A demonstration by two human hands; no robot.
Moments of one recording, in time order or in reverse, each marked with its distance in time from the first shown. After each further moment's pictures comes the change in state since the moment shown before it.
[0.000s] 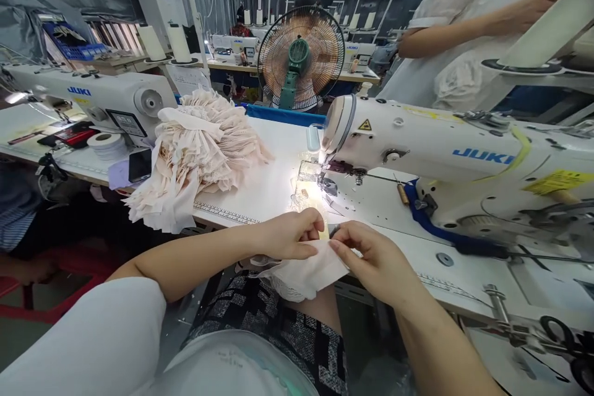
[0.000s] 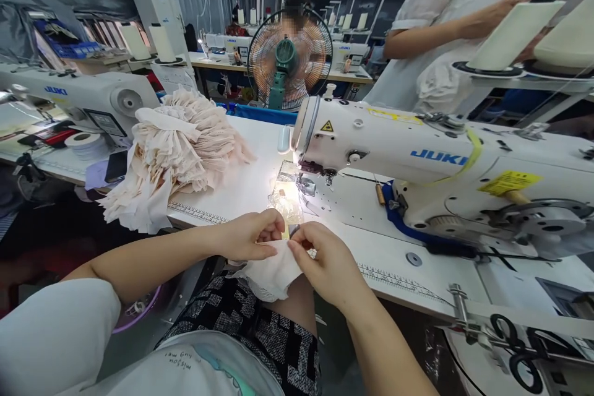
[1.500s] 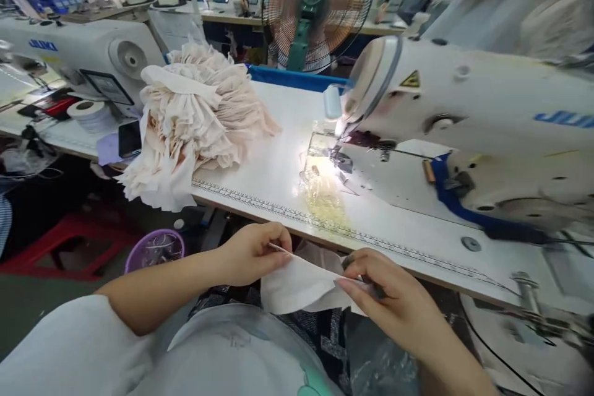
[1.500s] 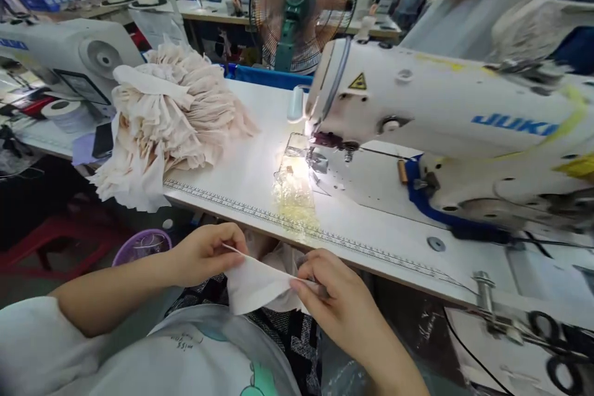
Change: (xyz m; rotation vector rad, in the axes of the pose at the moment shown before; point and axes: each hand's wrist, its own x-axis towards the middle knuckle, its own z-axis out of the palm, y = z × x) left_hand -0.073 0.000 0.018 -0.179 0.205 -0.262; right_hand -0.054 0.023 0.020 0.003 -0.114 -0.045
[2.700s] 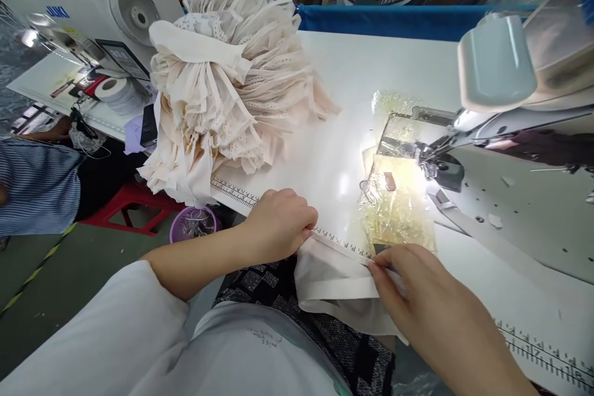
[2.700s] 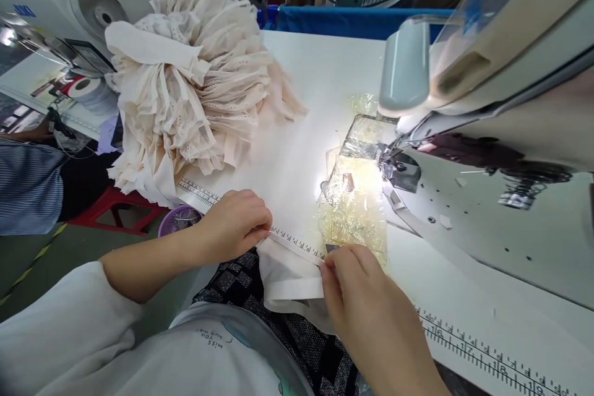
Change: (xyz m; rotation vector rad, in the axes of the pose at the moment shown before) left_hand 0.067 -0.020 -0.048 0.921 -0.083 -0.221; right_hand 0.078 0.023 0.031 -0.457 -0.061 0.171
